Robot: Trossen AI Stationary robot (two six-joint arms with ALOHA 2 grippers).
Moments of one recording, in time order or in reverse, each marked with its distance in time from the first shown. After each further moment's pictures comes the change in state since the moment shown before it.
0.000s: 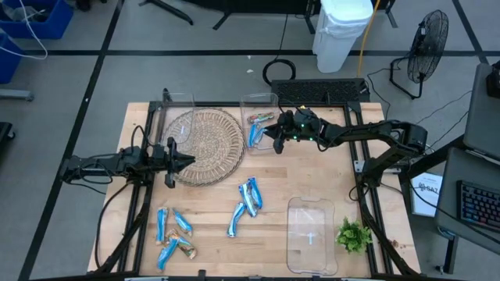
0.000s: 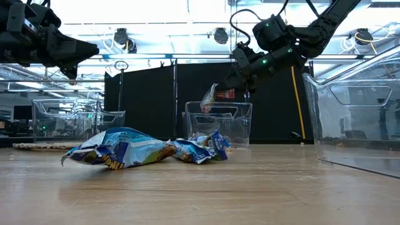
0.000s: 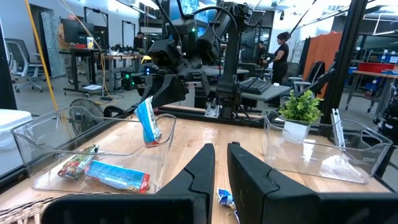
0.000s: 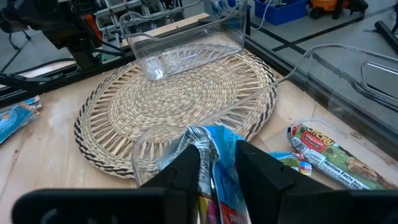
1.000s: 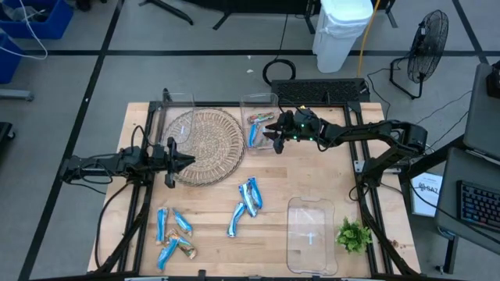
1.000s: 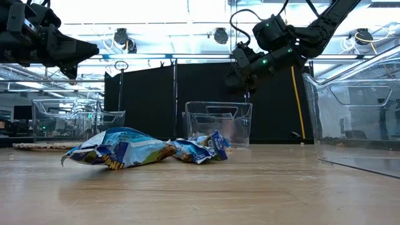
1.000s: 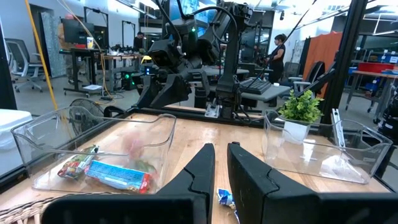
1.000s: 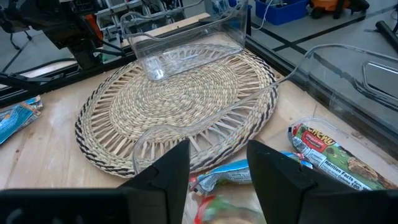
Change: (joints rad) left arm 0.000 0.000 0.000 0.000 0.000 0.000; right arm 0.000 0.000 -0.001 0.000 -0.003 0.000
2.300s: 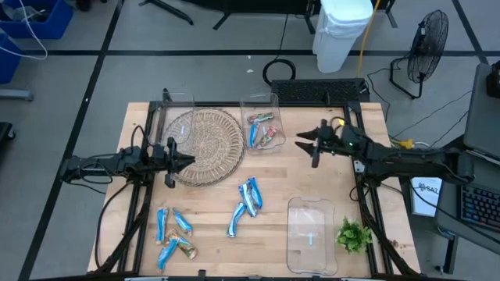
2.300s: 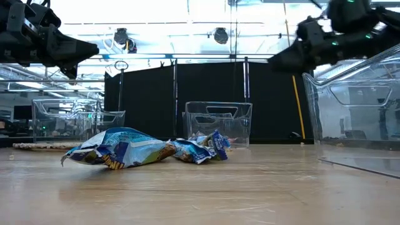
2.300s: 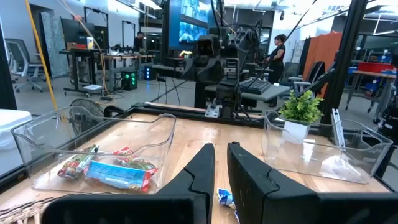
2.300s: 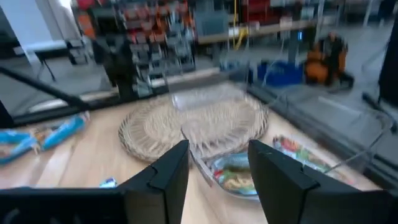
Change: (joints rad) left arm 0.000 0.000 0.000 0.000 0.000 0.000; right arm 0.057 -0.742 -0.482 0.007 0.054 -0.048
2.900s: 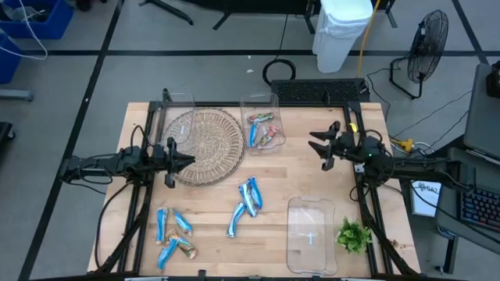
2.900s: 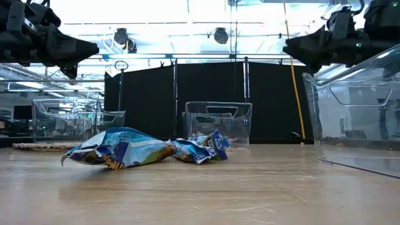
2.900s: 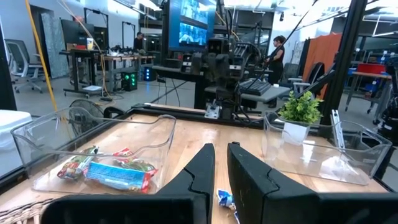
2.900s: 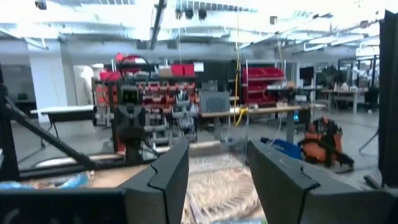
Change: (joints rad) left arm 0.000 0.000 0.000 0.004 0.001 -0.001; right arm -0.001 -0.158 -0.224 0.401 0.004 -0.051
